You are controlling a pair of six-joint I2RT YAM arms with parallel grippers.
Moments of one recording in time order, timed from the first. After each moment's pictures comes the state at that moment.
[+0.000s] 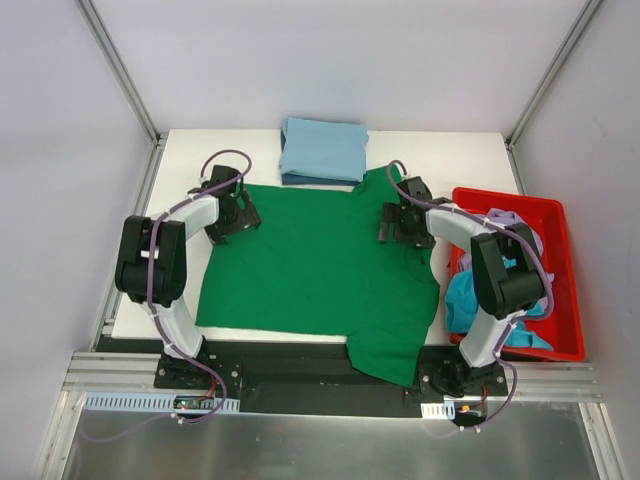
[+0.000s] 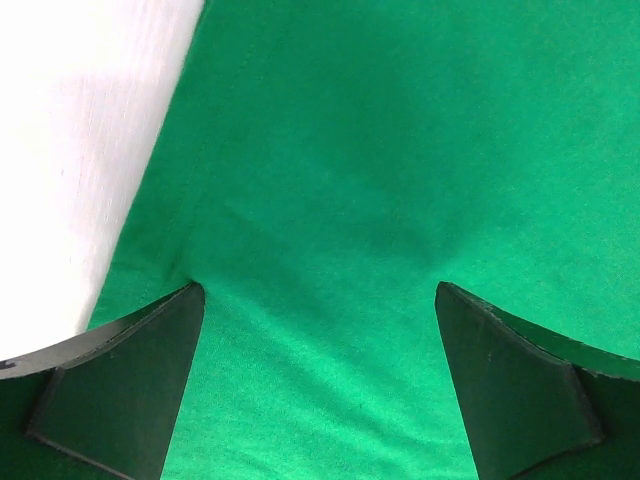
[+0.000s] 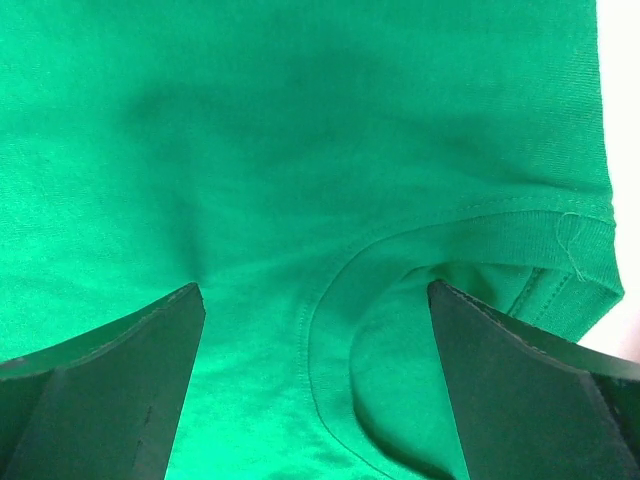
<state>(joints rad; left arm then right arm) -0.14 1.76 1.09 -0.48 -0.08 -0.61 0.36 1.77 1.09 -0.46 0.11 0.43</state>
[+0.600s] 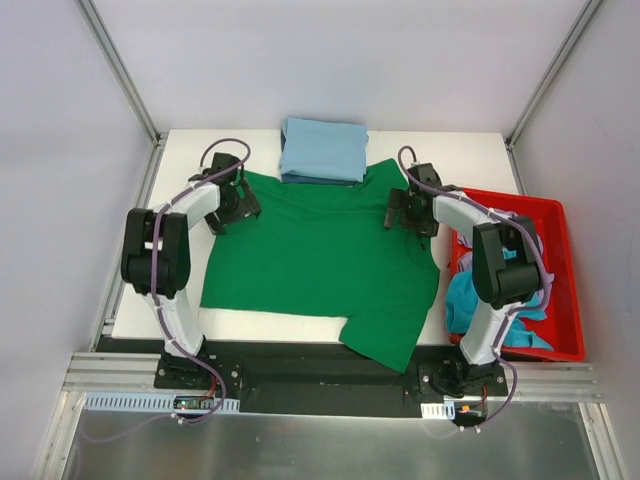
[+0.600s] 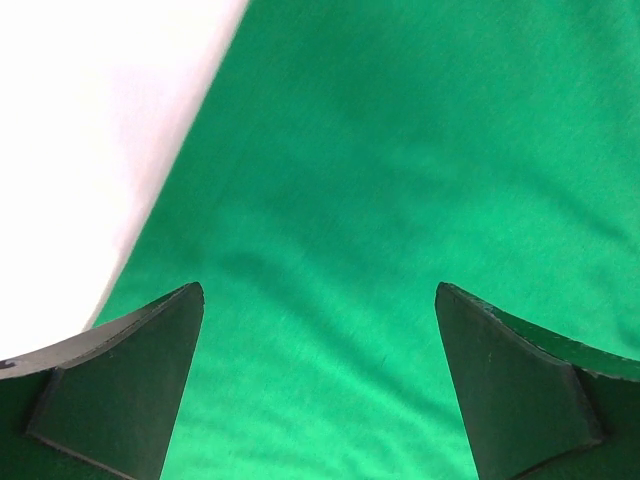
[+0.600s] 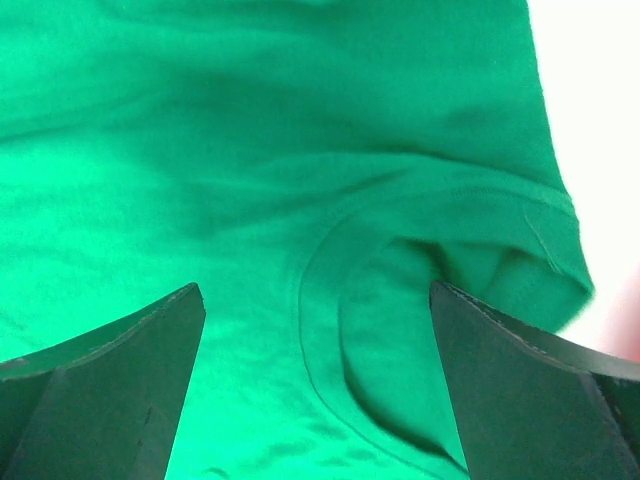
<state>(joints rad) -0.13 1.89 1.30 -0.55 -0.07 -0.62 0.27 1.87 1.24 -0.47 0.03 0.41</state>
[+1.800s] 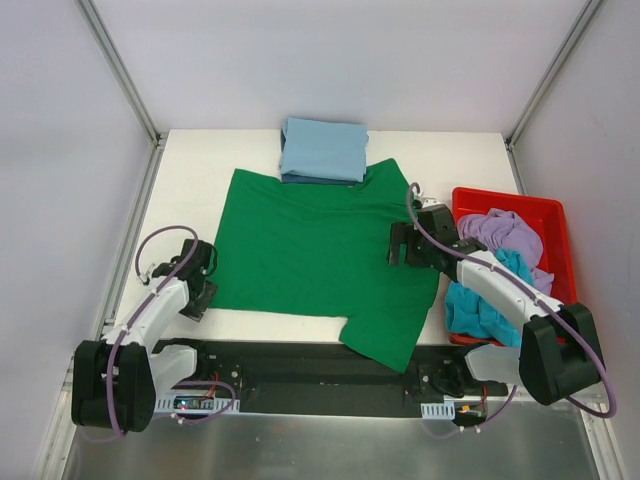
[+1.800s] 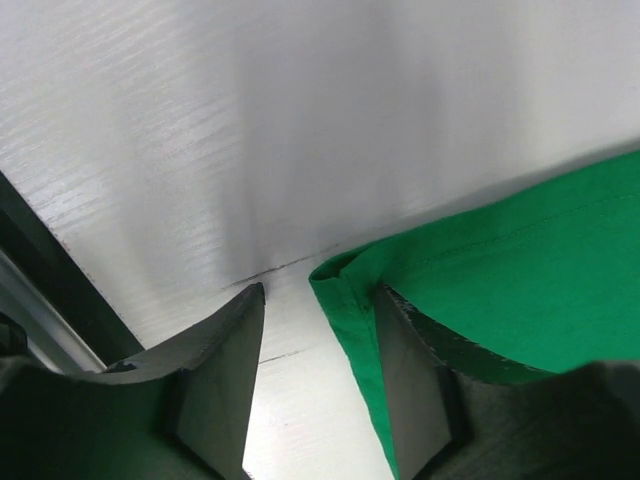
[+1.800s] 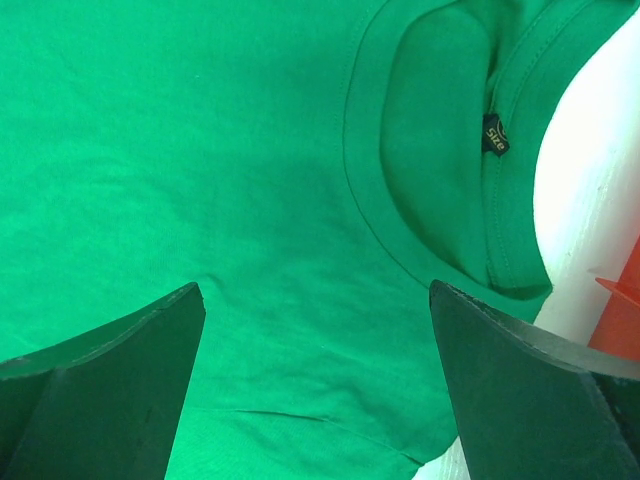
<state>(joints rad) -0.08 1.04 0.49 -0.82 -0.35 -1.26 0.40 1.26 0.76 -0.39 0.04 0.35</state>
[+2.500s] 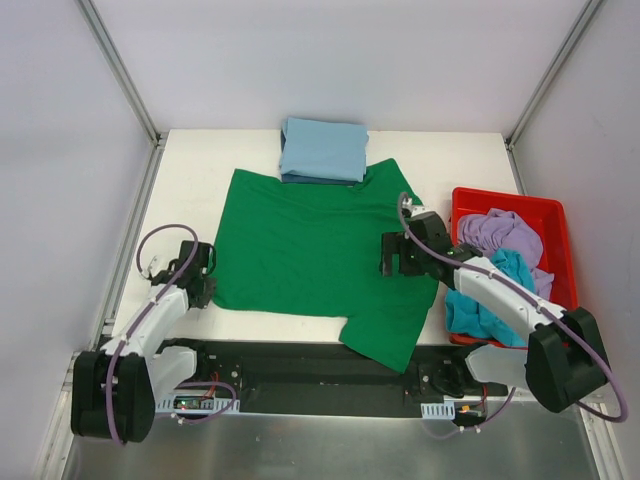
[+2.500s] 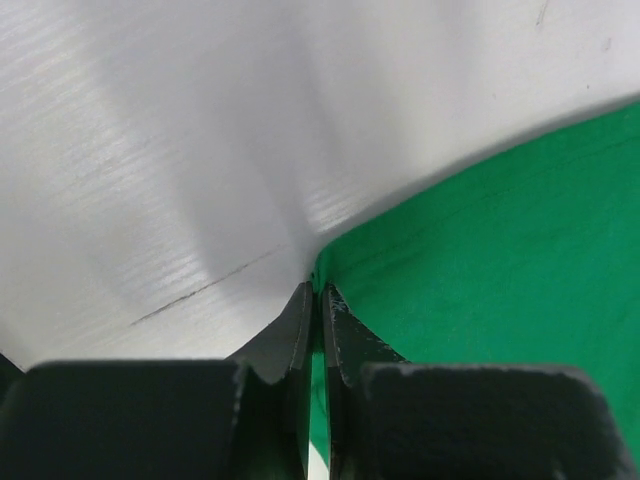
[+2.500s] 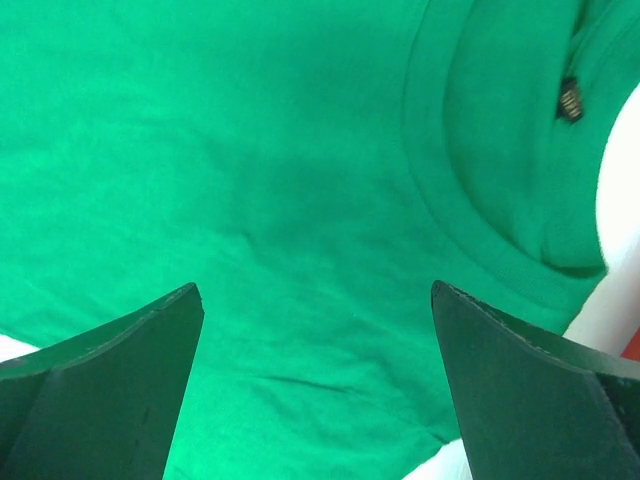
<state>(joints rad) -0.08 1.03 0.45 -0.63 -0.34 -1.23 0.46 1.23 0.72 -0.40 0.01 0.35</state>
